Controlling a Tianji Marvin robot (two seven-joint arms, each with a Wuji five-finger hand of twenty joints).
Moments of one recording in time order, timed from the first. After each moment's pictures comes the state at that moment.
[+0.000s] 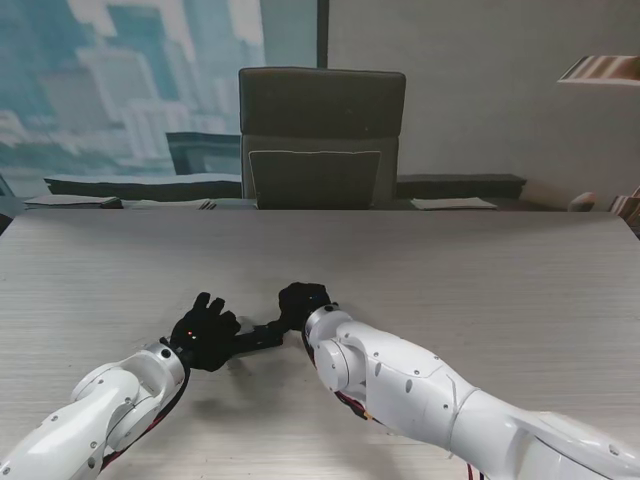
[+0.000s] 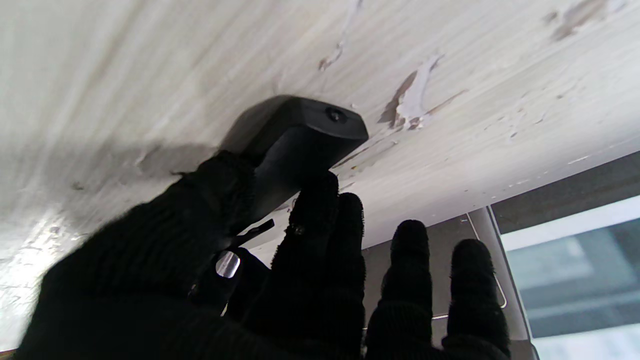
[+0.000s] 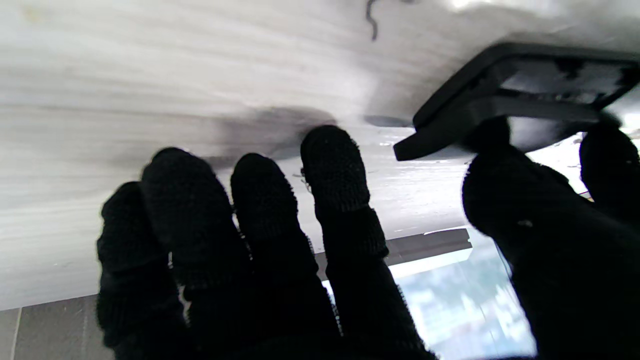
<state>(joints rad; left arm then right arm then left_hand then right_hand) 1.60 -0.98 -1.13 -1.53 1.39 -0.15 0.05 -0.97 -1.37 0.37 -1.00 -0.54 0.24 -0.22 0.62 -0.48 0.80 -0.15 0.60 0.26 0.92 0.33 0.57 0.13 0.42 0.33 0.32 0.26 0.33 0.33 -0.01 0.31 0.69 0.35 0.26 -0.67 1.06 -0.15 1.16 0.16 0.91 0.57 1.13 0.34 1.06 0.47 1.12 0.45 1.17 0.45 0.54 0.62 1.36 0.54</state>
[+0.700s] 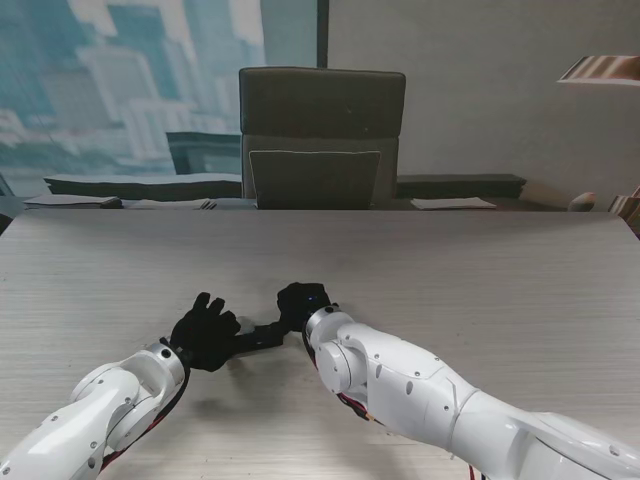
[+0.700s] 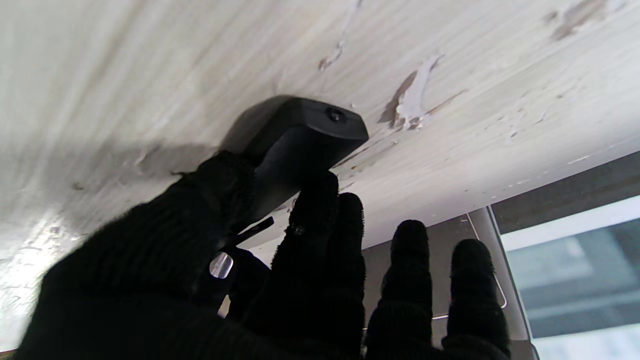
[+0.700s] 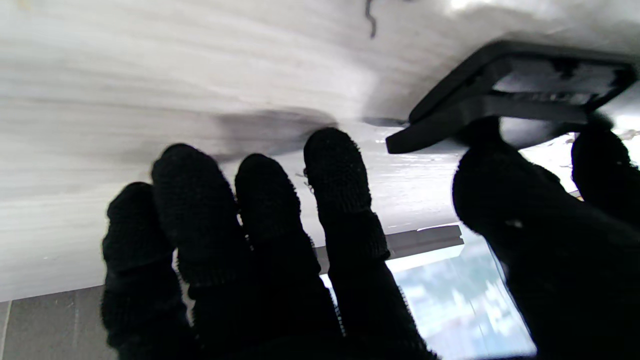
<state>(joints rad) 1.60 -0.98 -1.13 -1.53 1.39 -0.15 0.05 -0.97 -1.36 0.37 -0.99 -0.55 0.21 -0.24 0.62 -0.48 0.80 -0.15 0.60 0.26 0.92 0.33 0.57 0.13 0.42 0.33 0.32 0.26 0.33 0.33 -0.01 0.31 0.69 0.35 0.28 -0.74 1.16 -0.26 1.11 0.17 0.98 0.42 1.12 0.34 1.06 0.47 1.11 0.44 1.14 0.45 0.53 0.62 1.36 0.53</state>
